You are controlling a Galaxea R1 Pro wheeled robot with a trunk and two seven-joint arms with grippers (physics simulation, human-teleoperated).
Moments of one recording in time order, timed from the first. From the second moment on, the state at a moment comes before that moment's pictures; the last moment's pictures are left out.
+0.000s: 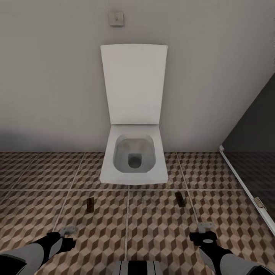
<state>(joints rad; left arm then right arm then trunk) -0.75 0.19 -0.30 0.03 0.33 0.25 0.00 -0.67 -0.10 0.58 -0.06 -0.45 -0.08 -0.23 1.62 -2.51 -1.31</state>
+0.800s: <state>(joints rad) -0.74 0.19 -0.30 0.04 0.33 0.25 0.00 -0.64 -0.10 0.58 -0.05 -0.45 -0.11 -0.23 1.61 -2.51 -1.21</state>
